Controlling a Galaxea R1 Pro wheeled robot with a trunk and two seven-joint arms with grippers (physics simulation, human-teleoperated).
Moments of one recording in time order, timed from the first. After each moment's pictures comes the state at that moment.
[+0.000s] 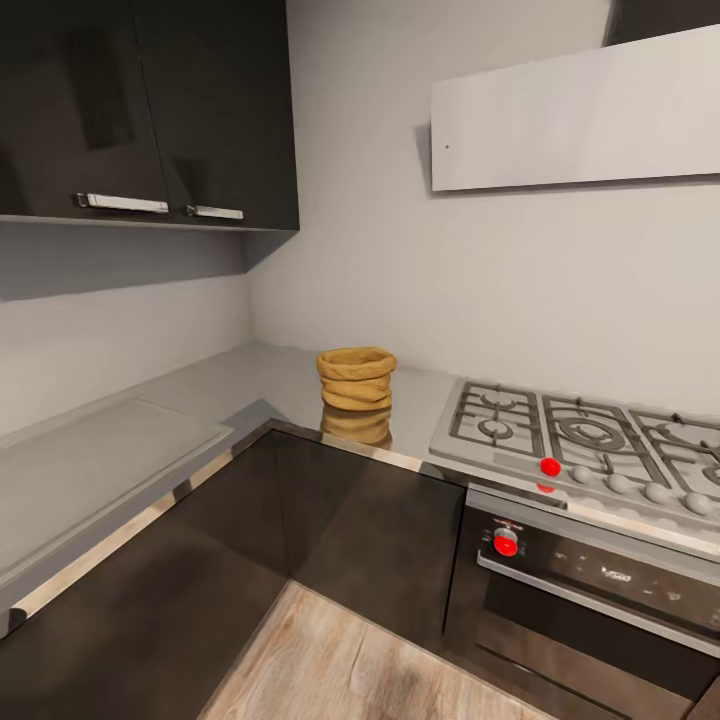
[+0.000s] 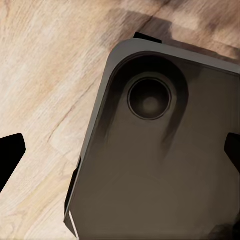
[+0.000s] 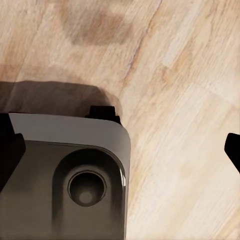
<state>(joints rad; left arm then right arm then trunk) 0.00 0.01 -0.04 -0.03 0.35 -0.09 0.08 -0.14 -0.04 -0.34 0.03 0.40 -0.15 -0.04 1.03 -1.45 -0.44</state>
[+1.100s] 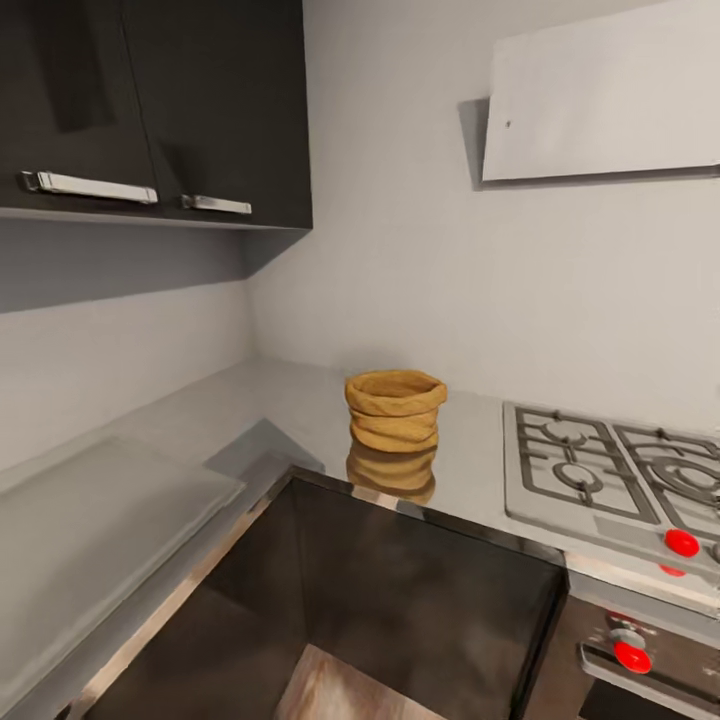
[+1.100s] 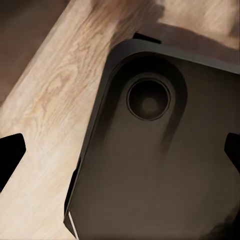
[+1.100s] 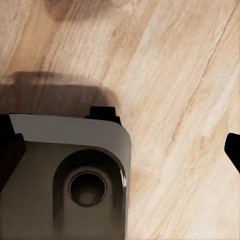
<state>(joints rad) 0.00 0.01 -0.04 -0.03 0.34 -0.09 0.08 -0.14 -0.04 -0.35 0.03 0.40 -0.15 -0.05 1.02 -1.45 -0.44</state>
